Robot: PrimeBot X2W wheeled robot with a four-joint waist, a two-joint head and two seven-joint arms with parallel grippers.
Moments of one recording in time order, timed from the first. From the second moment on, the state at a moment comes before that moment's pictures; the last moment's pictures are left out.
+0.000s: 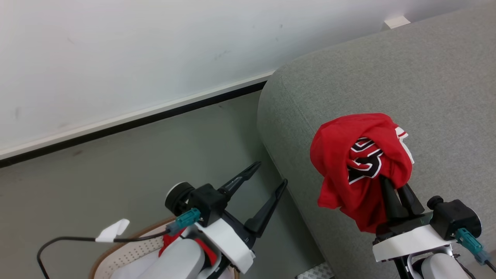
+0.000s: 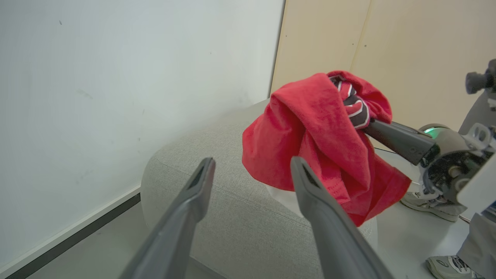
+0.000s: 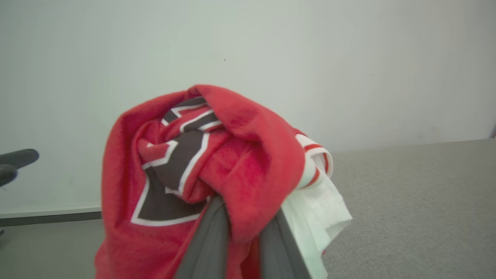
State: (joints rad) left arm -0.50 0.21 -0.73 0.28 -0.41 -0.12 -0.26; right arm -0.26 -0.06 0.16 0.26 0.25 0.13 -0.26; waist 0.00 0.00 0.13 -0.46
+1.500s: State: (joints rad) left arm -0.71 0.41 -0.75 0.11 -0.42 -0.13 -0.24; right arm -1.04 -0.47 -0.17 0.82 0.14 0.13 0.20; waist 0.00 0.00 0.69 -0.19
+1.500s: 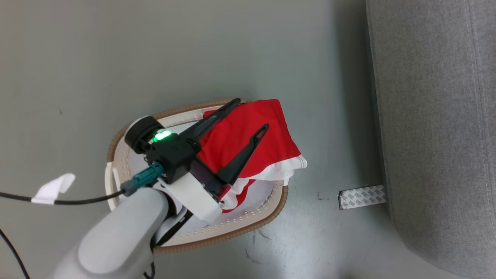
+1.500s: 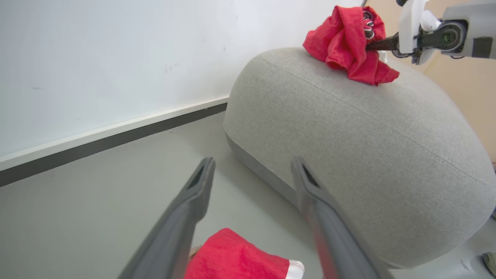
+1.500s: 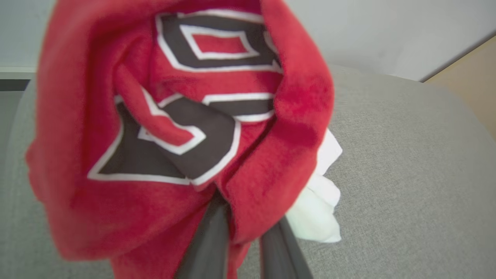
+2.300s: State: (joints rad) left arm -0.59 0.35 -0.61 0.22 -0.46 -0.08 -0.26; right arm -0.76 -0.47 -0.07 0.56 0.21 0.13 0.13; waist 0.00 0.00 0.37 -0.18
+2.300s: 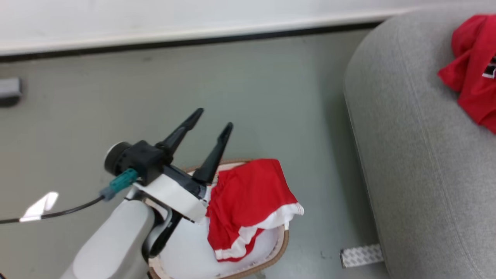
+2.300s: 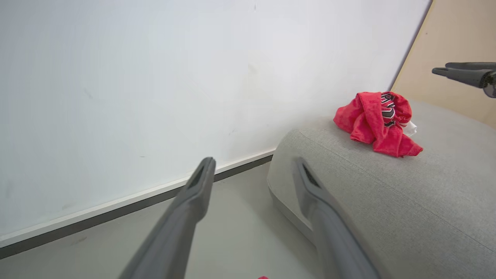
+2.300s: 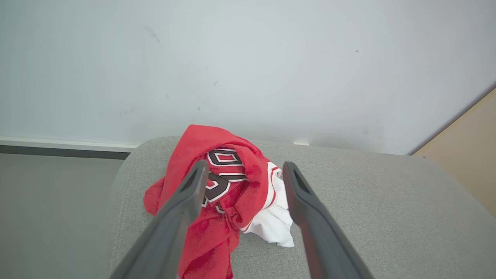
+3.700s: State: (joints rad) left arm -0.11 0.14 -0.07 0.21 -0.20 -0.09 -0.26; right arm -0.07 -0.06 0.04 0.14 0.23 0.13 -0.26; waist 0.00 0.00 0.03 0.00
